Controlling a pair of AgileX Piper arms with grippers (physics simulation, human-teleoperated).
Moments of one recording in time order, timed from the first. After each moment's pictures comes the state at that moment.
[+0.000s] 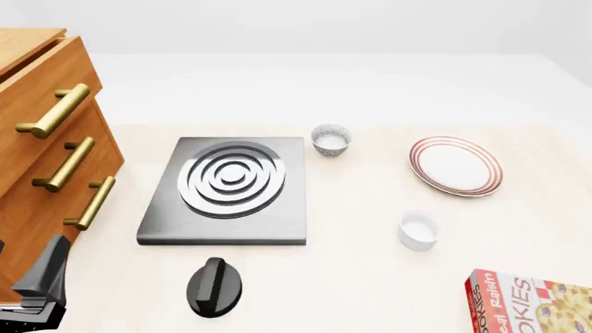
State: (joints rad) left arm 0.00 0.00 0.00 0.00 0.00; right arm -0.92 1.87 -1.52 0.56 0.05
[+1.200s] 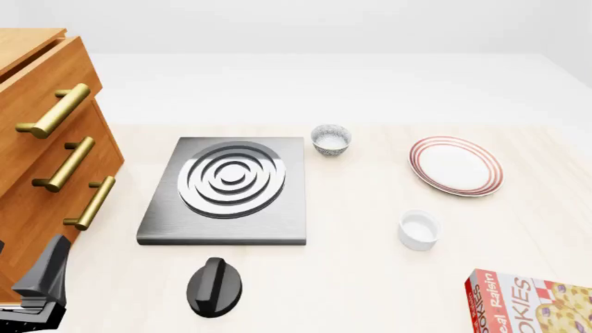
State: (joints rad) left arm 0.00 0.00 0.00 0.00 0.00; right arm -0.91 2.12 -1.44 0.38 -0.03
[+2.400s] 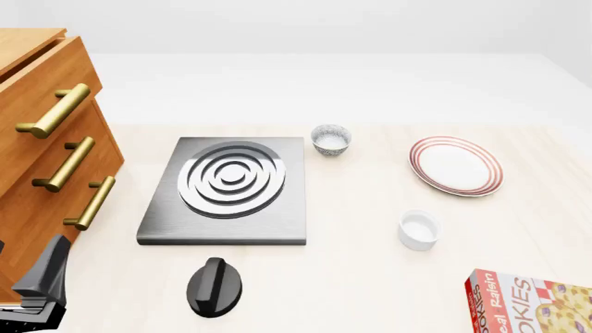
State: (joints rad) left arm 0.00 0.00 0.00 0.00 0.00; right arm -0.88 1.92 -1.42 0.47 0.02
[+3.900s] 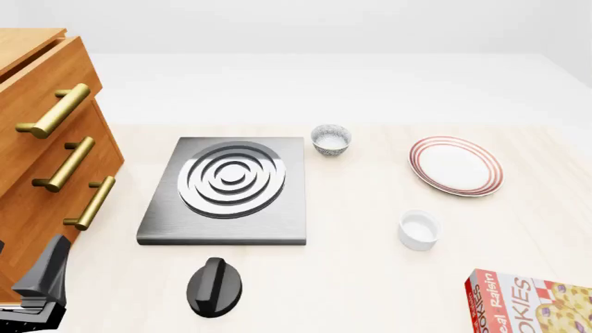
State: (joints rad) left arm 0.00 0.00 0.00 0.00 0.00; right arm -0.60 1.63 -1.59 0.82 0.10
